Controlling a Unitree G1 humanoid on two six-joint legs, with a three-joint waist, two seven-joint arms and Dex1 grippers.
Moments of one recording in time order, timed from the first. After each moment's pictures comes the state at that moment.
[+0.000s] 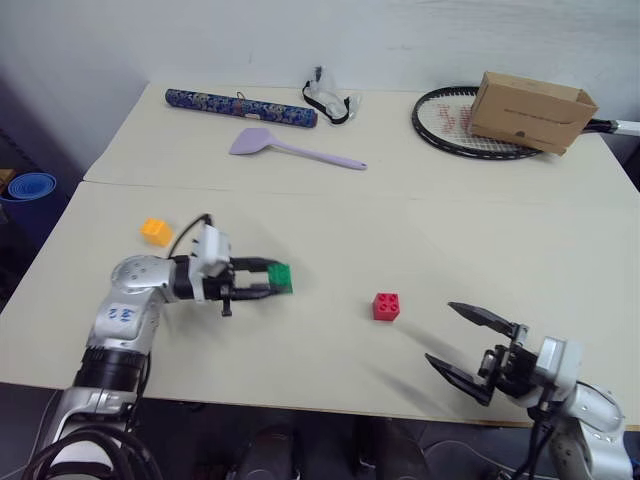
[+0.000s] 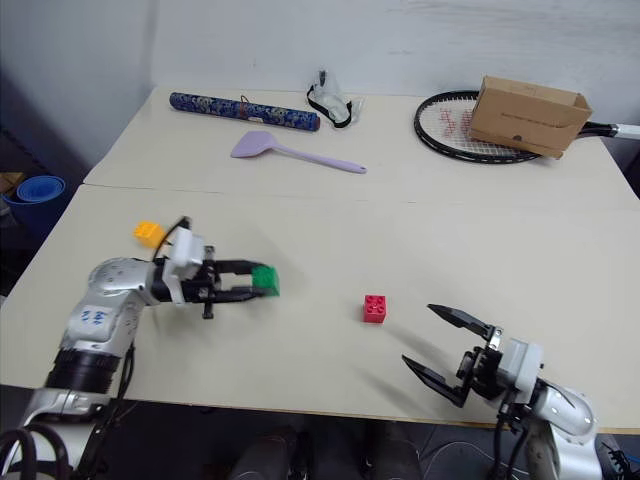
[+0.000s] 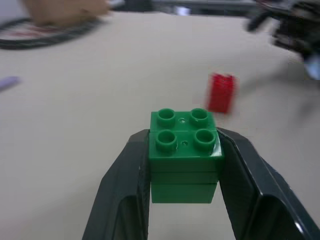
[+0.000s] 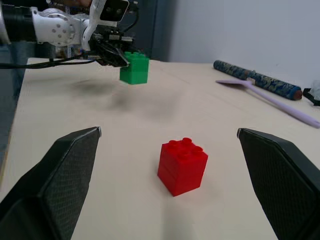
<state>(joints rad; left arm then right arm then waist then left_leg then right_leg) -0.51 0.60 -0.08 0.26 -0.39 0.01 -1.39 0.24 -0.50 -0.21 -0.13 0.62 -0.37 1.23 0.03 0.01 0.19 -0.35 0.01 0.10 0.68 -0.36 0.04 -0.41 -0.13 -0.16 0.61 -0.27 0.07</state>
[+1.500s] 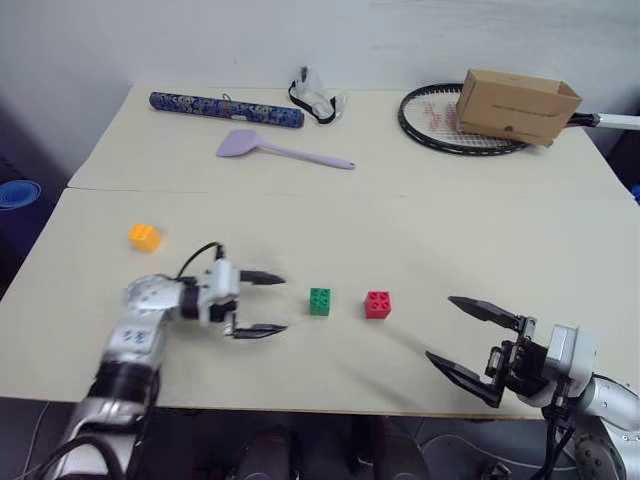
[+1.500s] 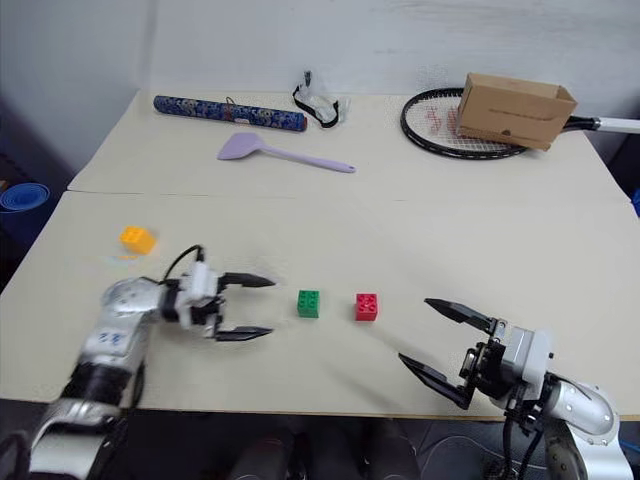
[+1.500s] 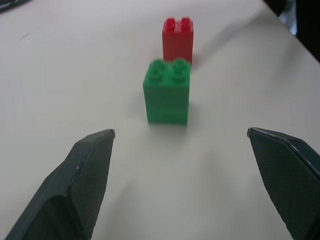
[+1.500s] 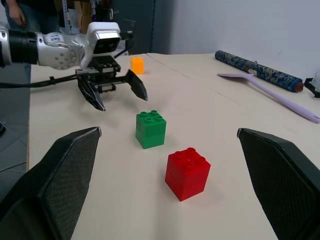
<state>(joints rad) -0.28 0.62 0.06 0.22 -0.31 -0.10 -1.28 0.25 -0.56 -0.24 -0.30 0.65 -0.17 1.16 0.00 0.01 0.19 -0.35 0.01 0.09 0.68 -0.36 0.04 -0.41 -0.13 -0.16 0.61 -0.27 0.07</state>
